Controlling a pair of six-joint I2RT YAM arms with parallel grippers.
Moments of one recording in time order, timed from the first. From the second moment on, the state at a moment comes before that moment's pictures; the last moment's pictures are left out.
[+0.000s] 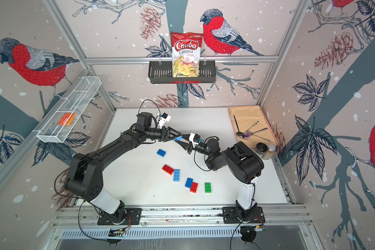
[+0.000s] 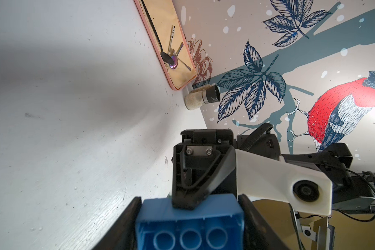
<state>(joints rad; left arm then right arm) -0.38 1.62 1.14 -0.14 0.99 -0.58 0.62 1.89 0.67 1.49 -0.69 -0.07</state>
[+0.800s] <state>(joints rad) -0.35 1.21 0.97 -0.12 0.08 -0.39 0.68 1.49 0.77 0.61 -0.21 -0.04</state>
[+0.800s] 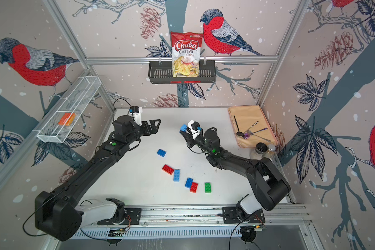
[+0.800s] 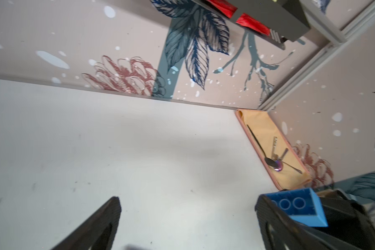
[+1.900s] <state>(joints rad) -0.68 1.20 0.87 -0.15 -0.43 -0.02 0.68 1.85 1.19 -0.67 0.04 0.31</state>
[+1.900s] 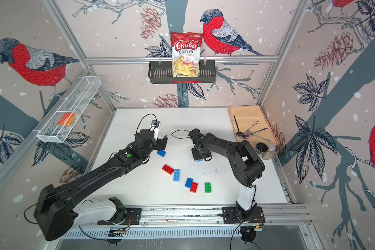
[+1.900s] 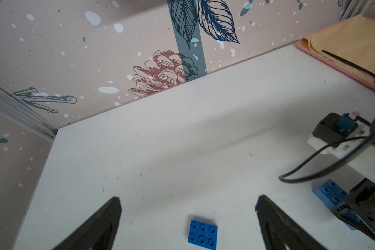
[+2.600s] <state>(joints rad) -0.56 1.64 1.10 -0.48 -0.13 -0.78 0.49 1.36 0.87 -0.29 0.04 0.26</state>
